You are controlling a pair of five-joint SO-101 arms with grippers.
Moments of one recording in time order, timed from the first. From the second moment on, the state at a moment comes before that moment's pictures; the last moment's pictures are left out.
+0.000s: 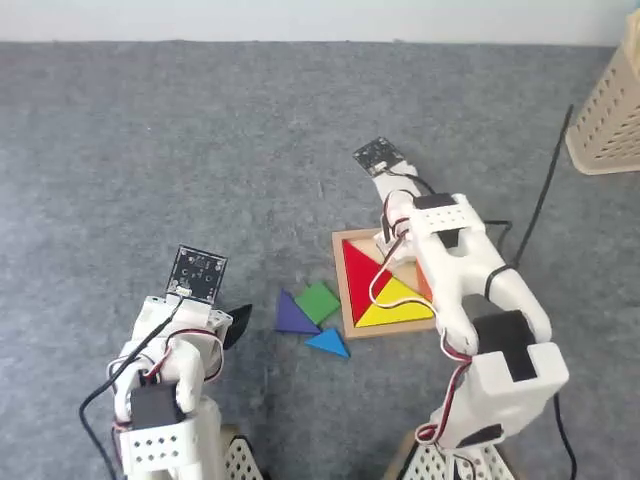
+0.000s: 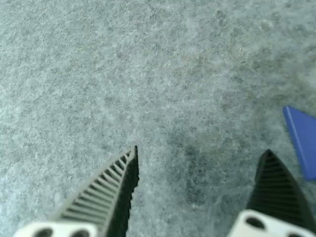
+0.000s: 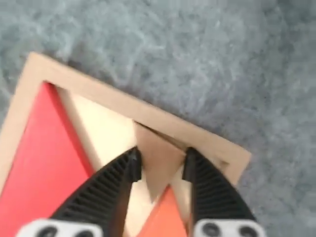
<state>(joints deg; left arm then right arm) -14.8 -103.4 96.8 66.9 -18.3 -15.9 10.3 26.1 46.2 21.7</state>
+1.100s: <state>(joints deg) -14.8 -103.4 96.8 66.9 -18.3 -31.4 -17.5 46.2 54.2 65.3</state>
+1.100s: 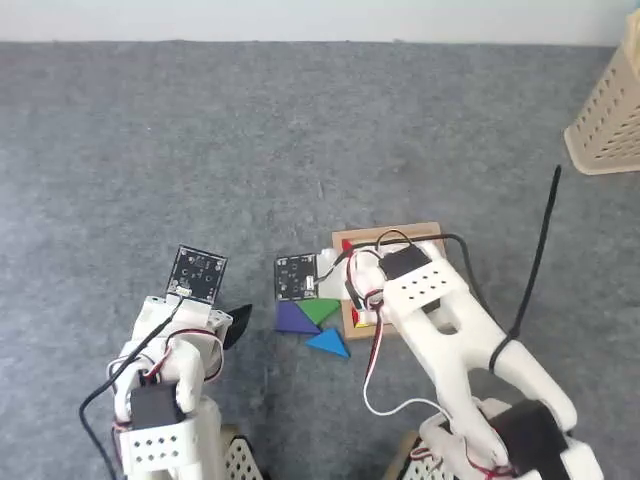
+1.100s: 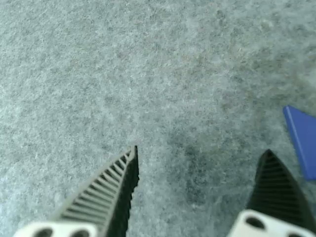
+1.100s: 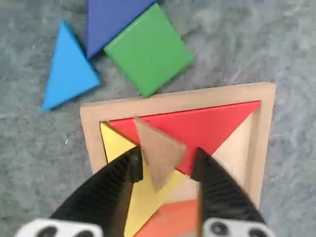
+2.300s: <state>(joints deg) -14.8 -103.4 96.8 66.9 -18.3 -40.8 -8.2 40.3 51.3 -13.2</state>
